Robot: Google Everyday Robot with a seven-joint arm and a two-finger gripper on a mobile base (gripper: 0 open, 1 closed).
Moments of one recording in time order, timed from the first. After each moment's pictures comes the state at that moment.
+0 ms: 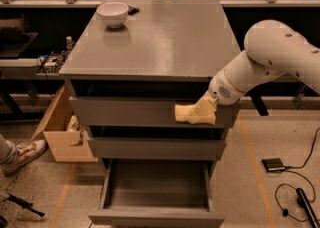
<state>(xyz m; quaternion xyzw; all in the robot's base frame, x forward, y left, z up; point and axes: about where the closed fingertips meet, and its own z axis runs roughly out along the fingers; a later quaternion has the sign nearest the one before) 0.565 -0.121 0.774 -0.45 0.86 0.17 0.19</state>
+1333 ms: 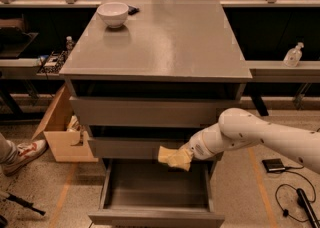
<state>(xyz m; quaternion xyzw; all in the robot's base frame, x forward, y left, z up) 0.541 -0.074 0.568 -0.36 0.87 0.26 0.21</state>
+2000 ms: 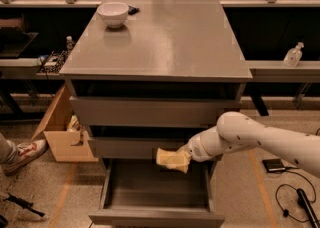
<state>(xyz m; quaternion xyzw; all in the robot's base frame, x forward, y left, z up) 0.542 -0.070 0.554 -0.36 0.87 0.27 0.21</state>
